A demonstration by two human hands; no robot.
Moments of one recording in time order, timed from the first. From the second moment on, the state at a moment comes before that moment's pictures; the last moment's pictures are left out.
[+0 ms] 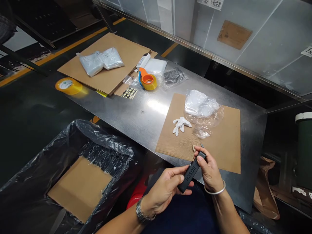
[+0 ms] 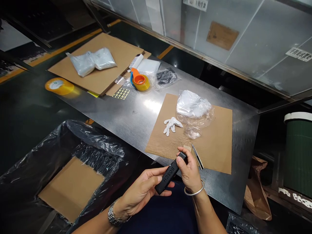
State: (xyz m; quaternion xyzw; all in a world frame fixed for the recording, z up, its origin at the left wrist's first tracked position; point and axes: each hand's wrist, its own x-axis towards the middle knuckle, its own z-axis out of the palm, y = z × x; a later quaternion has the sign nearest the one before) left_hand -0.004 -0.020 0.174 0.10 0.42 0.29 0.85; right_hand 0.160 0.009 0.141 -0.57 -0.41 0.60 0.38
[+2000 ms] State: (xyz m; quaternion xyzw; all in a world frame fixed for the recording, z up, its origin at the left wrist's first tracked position) left_hand 0.028 0.057 -0.005 0.25 0.61 0.45 0.60; right_hand 0.203 0.205 0.002 -0.66 -0.72 0.04 0.20
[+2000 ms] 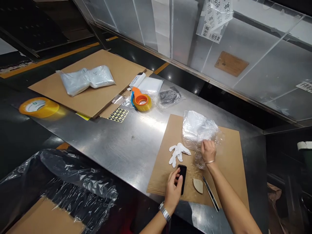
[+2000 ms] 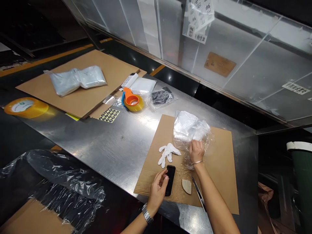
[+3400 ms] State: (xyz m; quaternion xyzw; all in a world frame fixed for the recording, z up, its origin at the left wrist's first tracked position) left_hand -0.027 -0.016 0.025 0.49 0.70 0.37 0.37; right_hand 0.117 0.020 0.037 -0.57 -0.68 0.39 0.23
